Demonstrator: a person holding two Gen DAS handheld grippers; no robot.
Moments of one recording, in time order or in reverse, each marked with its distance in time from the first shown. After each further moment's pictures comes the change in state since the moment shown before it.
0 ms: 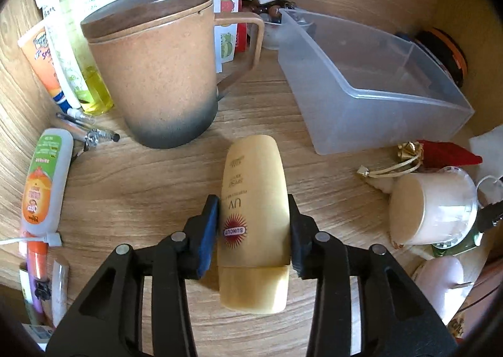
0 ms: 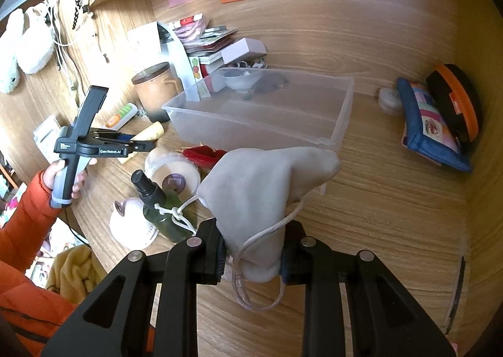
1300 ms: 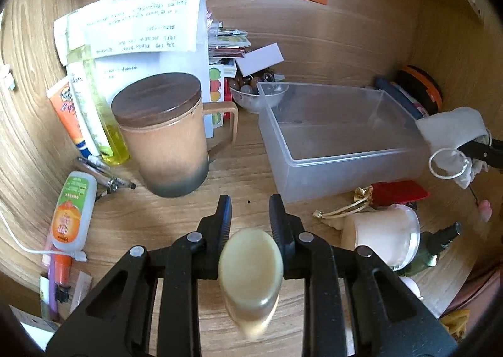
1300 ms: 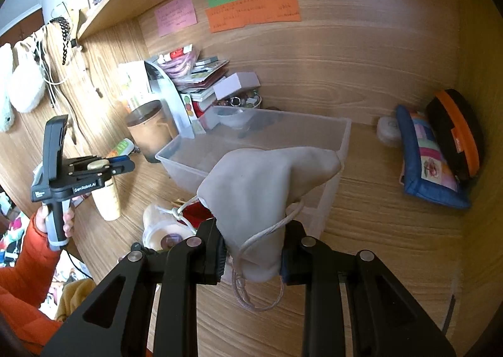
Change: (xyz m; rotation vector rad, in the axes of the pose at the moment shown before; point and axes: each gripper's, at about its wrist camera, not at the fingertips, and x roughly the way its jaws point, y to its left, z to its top) left arm -0.073 -0.017 0.000 -0.011 -0.223 -0.008; right arm 0.000 -0.012 0.053 0.046 -0.069 0.012
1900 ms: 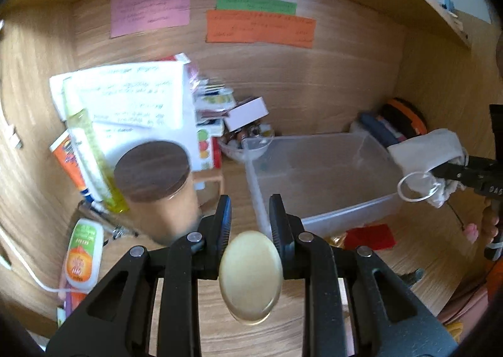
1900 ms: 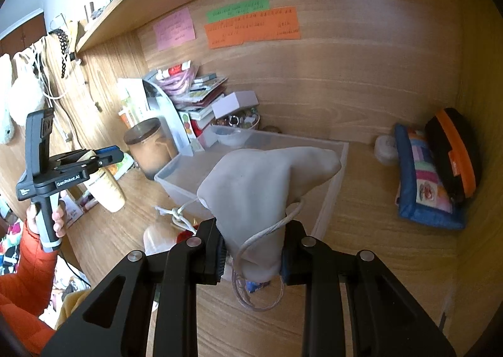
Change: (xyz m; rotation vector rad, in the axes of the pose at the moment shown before) left arm -0.022 -0.024 0.052 0.024 -0.112 -0.025; right arm -0.005 -0.007 0.026 -0.004 -0.047 -0.003
